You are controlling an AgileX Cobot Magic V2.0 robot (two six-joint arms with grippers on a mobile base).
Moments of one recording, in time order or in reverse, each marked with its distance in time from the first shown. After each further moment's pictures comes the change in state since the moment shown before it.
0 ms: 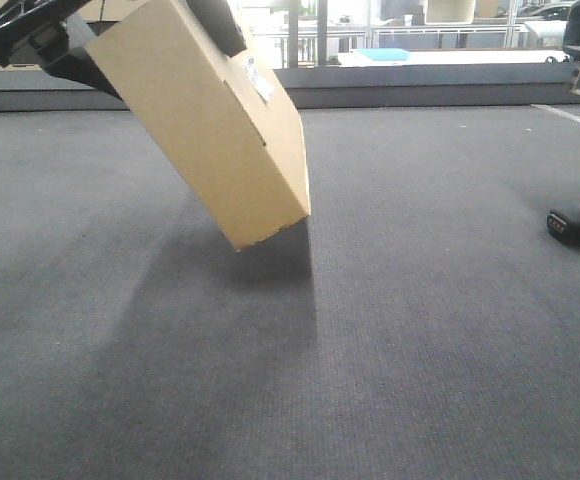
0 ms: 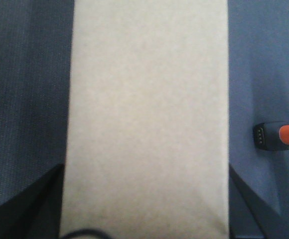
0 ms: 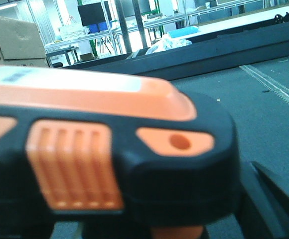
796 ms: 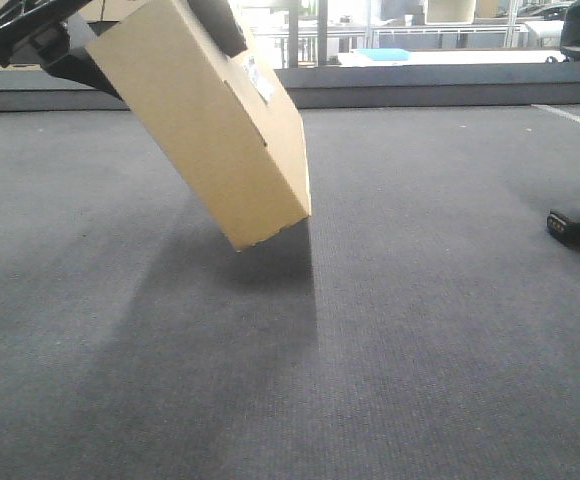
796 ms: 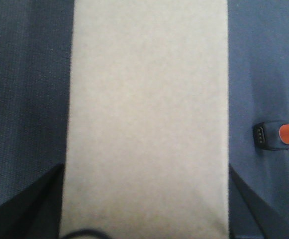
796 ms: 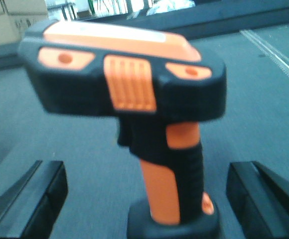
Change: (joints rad) left arm 0.000 0.000 0.000 0.000 0.000 0.000; right arm 0.000 -0.369 0.167 -0.057 0.348 0.000
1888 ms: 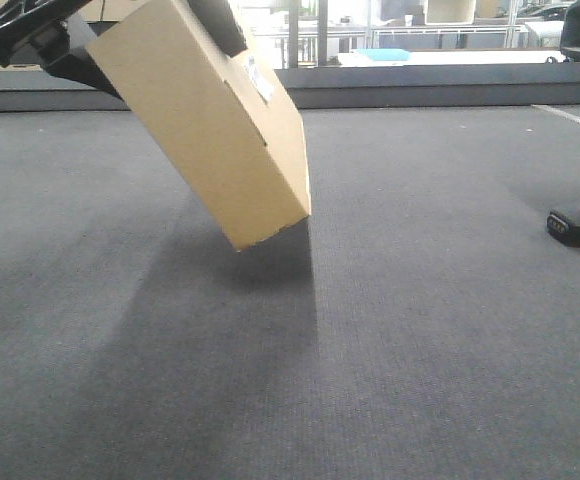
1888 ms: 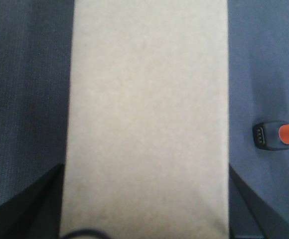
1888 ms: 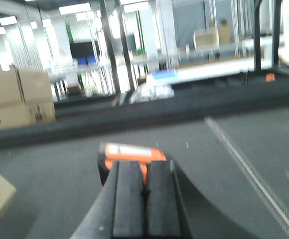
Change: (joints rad) left arm 0.000 0.000 0.000 0.000 0.000 0.000; right arm 0.000 -1.072 0.011 0.087 0.776 -0.037
